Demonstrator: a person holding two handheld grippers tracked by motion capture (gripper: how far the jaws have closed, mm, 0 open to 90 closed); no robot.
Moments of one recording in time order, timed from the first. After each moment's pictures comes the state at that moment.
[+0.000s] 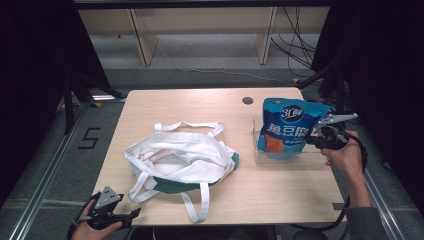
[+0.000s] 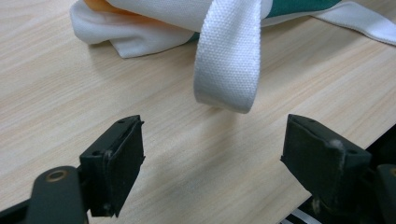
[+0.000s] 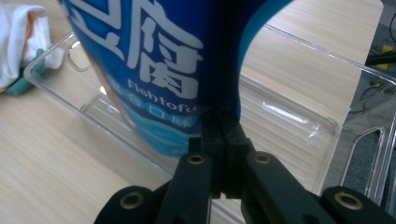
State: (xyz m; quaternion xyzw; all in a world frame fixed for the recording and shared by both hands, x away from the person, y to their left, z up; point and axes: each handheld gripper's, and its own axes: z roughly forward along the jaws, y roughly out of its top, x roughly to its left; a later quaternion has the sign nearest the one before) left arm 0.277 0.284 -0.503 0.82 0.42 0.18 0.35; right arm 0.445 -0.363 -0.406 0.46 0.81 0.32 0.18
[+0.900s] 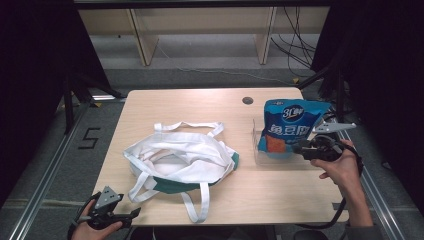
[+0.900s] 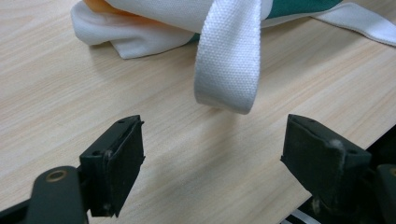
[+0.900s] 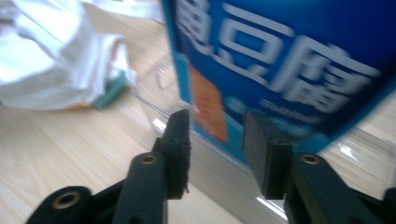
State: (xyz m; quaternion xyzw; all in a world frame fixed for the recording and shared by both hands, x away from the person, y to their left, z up) left arm 0.277 0.285 -0.501 0.83 0.41 0.18 0.34; right arm 0.400 -0.320 -0.390 0.42 0.81 0.38 0.17
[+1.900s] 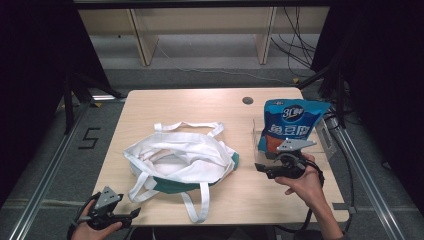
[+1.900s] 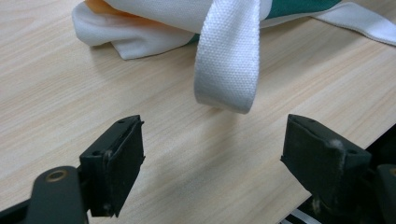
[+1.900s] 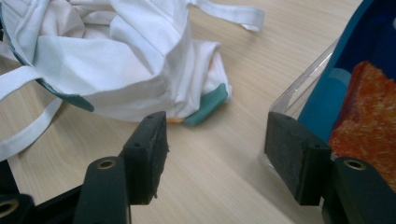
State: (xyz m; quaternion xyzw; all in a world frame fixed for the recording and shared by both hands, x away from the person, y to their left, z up) left arm 0.276 0.286 -0.500 0.83 0.41 0.18 0.33; right arm 0.381 -0.241 -0.429 0.36 0.82 0.42 0.13
